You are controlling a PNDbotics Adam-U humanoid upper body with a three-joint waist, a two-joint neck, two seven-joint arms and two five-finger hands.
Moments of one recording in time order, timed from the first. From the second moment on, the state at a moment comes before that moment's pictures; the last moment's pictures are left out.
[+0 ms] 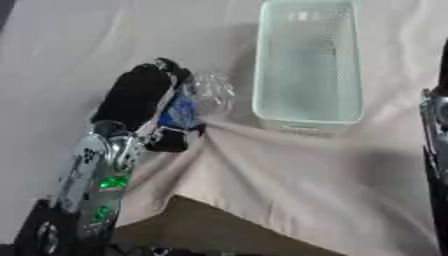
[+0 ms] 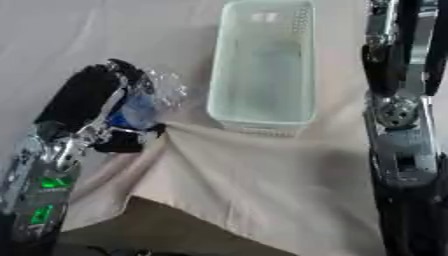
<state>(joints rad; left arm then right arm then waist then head) -0.37 0.19 -0.29 -1.95 -1.25 0.21 -0.33 -0.44 -0.23 -0.01 -1.98 0.55 -0.35 -0.22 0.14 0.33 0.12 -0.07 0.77</state>
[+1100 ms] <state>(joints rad) -0.40 0.30 -0.24 -1.93 -0.46 0.25 -0.02 -0.43 -0.23 -0.01 -1.96 0.55 -0.35 -0.22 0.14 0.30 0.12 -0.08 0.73</state>
